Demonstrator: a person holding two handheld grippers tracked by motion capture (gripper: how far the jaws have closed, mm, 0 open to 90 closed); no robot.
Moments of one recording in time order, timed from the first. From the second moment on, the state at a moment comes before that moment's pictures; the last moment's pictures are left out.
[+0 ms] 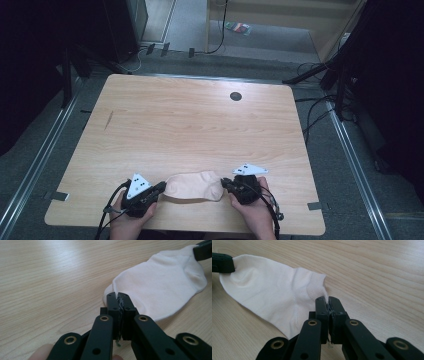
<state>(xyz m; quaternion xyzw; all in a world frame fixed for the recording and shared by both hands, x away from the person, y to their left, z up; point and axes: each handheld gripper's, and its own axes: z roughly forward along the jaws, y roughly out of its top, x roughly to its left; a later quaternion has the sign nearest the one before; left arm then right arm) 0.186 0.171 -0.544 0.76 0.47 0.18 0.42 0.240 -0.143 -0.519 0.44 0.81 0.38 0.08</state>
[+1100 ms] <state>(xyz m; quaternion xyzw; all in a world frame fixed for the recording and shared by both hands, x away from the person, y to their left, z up) 0.196 0.156 -0.552 0.79 0.45 0.18 0.39 0.234 -0.127 -0.540 0.44 0.81 0.37 0.09</state>
